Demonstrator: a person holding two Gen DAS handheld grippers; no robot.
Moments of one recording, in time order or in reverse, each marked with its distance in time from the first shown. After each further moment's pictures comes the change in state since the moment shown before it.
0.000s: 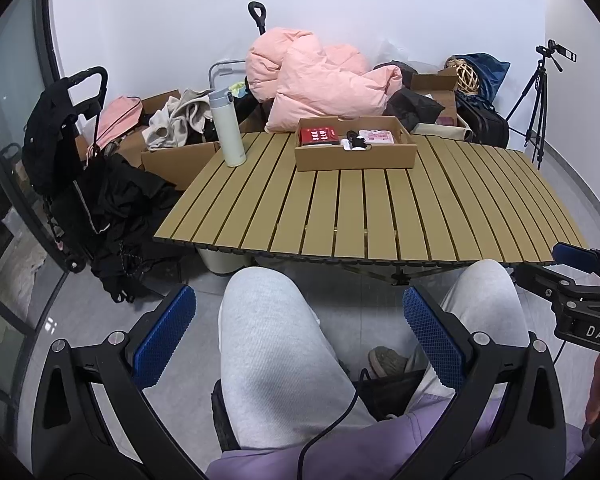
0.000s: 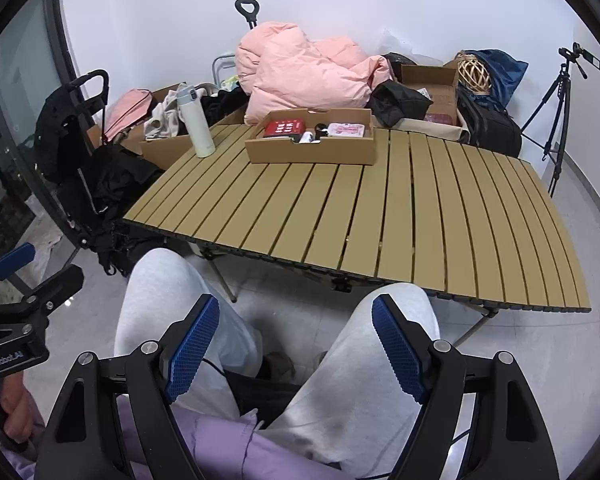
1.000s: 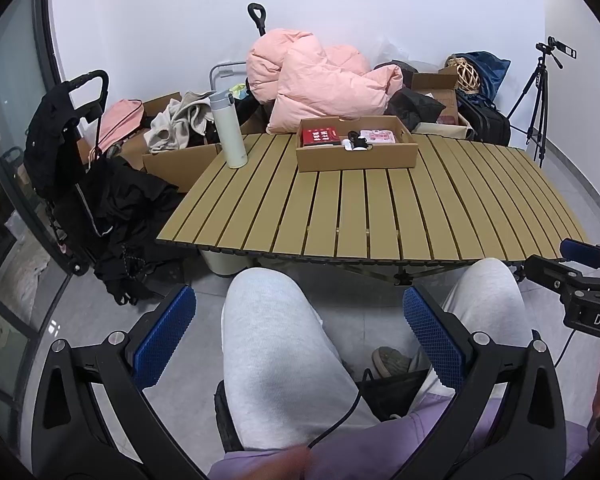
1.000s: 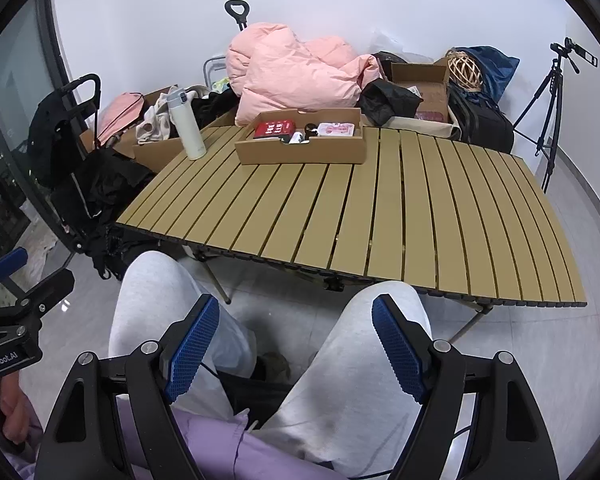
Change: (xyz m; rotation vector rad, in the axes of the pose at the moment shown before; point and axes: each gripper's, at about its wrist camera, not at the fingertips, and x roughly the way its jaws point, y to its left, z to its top) left arm 0.000 0.001 -0.001 0.013 -0.004 0.005; right arm -0.002 -0.011 0.001 0.018 -0.002 -0.015
